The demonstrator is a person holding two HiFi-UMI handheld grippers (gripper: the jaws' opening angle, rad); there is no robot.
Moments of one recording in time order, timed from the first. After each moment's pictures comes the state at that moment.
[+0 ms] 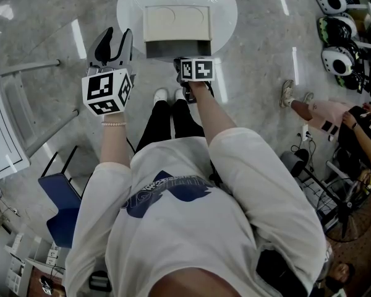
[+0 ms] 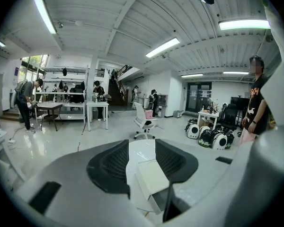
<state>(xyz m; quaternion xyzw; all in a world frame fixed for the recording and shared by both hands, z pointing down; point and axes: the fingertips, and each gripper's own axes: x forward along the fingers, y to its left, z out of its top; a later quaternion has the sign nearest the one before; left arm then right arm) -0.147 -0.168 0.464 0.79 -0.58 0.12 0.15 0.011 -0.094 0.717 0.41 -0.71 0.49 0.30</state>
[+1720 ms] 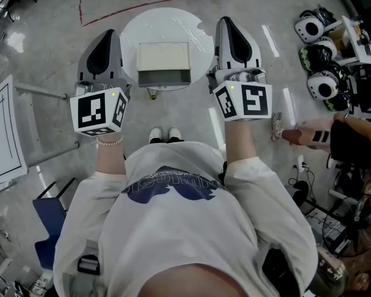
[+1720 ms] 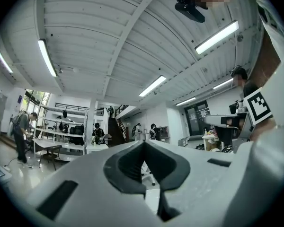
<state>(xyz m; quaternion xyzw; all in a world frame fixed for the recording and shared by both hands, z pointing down) -0.101 -0.103 0.219 0.80 -0.60 -0.02 -0.05 0.109 -0.116 0.183 0.53 -0.84 -0.10 -0.08</state>
